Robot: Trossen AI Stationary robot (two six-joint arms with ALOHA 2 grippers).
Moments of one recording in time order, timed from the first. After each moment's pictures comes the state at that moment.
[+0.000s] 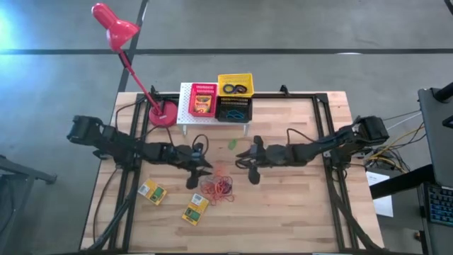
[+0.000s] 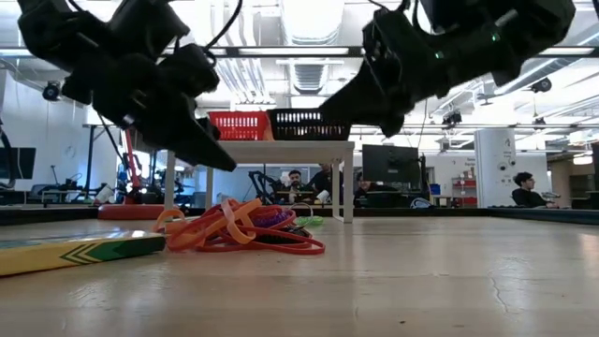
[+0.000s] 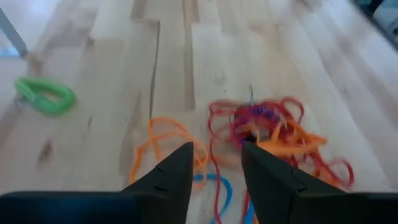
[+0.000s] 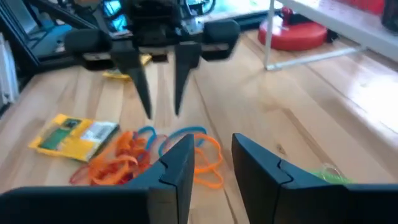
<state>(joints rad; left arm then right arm) -0.10 1.44 0.47 0.34 0.06 -0.11 0.13 1.57 0.64 0.57 0.24 0.27</state>
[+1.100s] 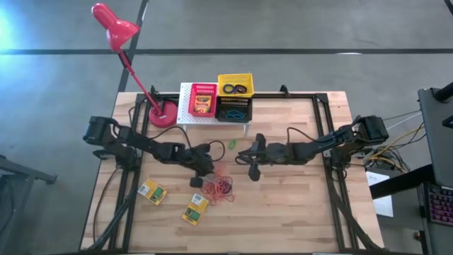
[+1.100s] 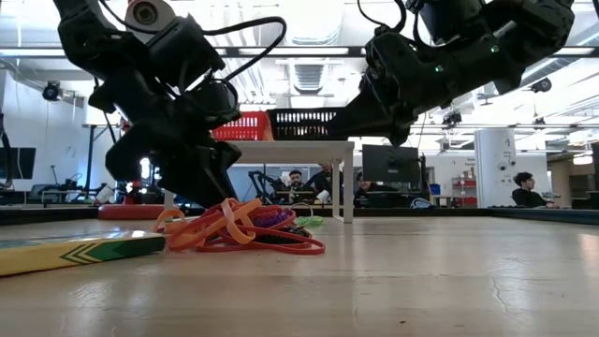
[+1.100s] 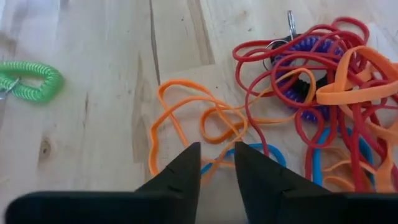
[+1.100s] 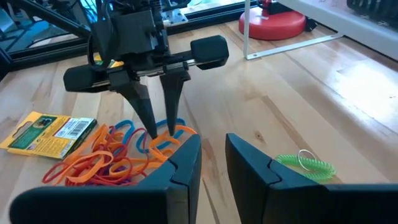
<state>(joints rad) -0.05 1.63 0.60 0.20 0.05 0.14 0.10 1.57 0.62 0.56 0.27 0.29</state>
